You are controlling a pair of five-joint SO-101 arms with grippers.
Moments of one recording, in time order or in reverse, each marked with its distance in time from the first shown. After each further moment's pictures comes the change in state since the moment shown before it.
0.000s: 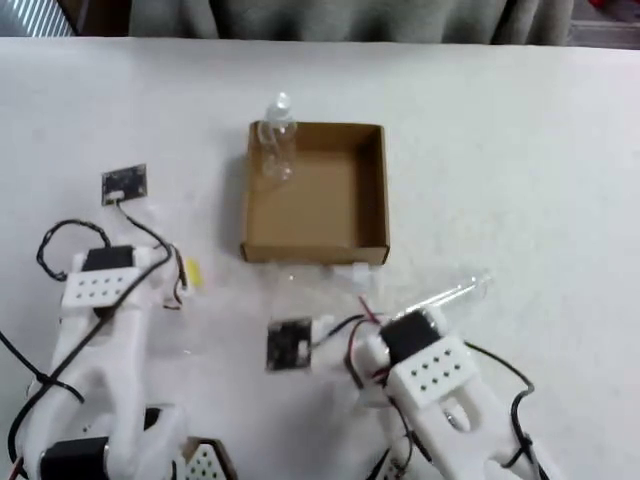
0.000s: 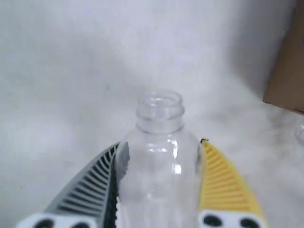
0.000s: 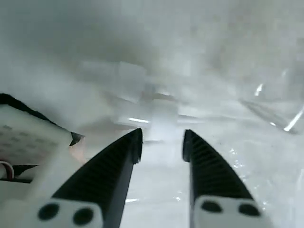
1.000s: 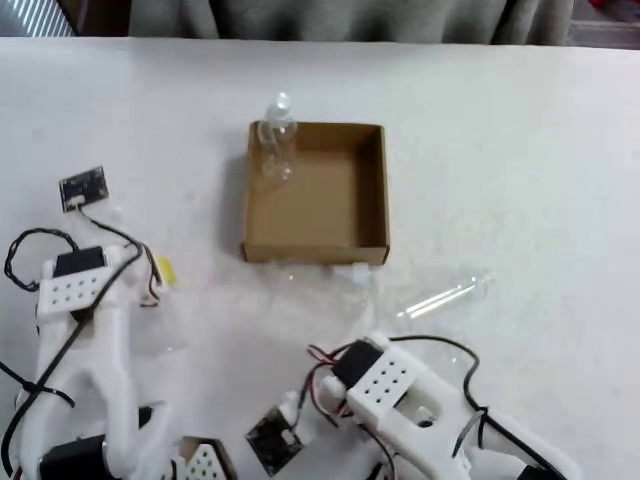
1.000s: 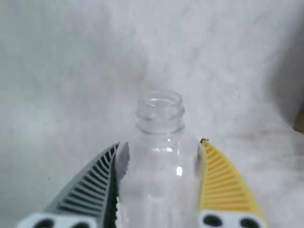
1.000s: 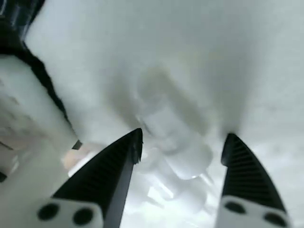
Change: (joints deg) left arm -7.6 0.0 -0.7 0.0 0.0; right arm -16.6 12.4 8.8 -13.8 18.5
